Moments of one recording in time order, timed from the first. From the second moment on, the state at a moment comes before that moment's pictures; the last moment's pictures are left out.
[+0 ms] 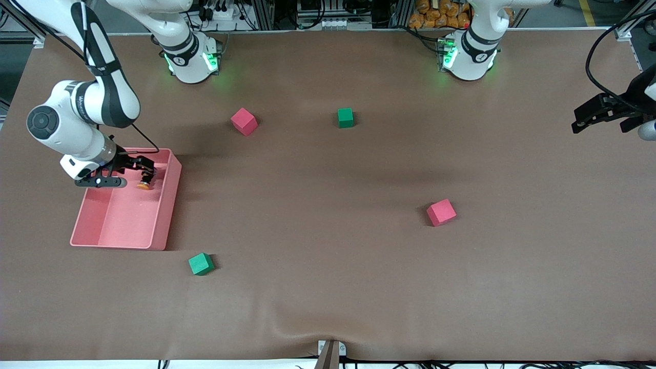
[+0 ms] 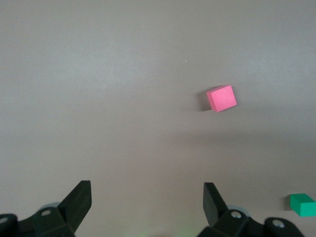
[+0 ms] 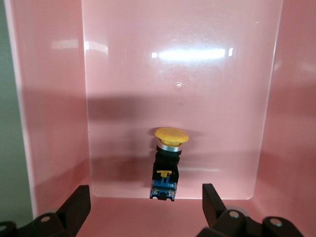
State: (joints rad) left arm -0.08 -0.02 0.06 -1.55 0.01 1.52 -0.02; right arm -0.08 0.12 -0.07 -2.40 -0.03 2.43 -0.13
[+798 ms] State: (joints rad) left arm -0.08 -0.02 0.07 -1.54 0.01 1.53 -0.02; right arm -0.08 0.19 -0.08 -2.40 -0.03 2.53 -0.13
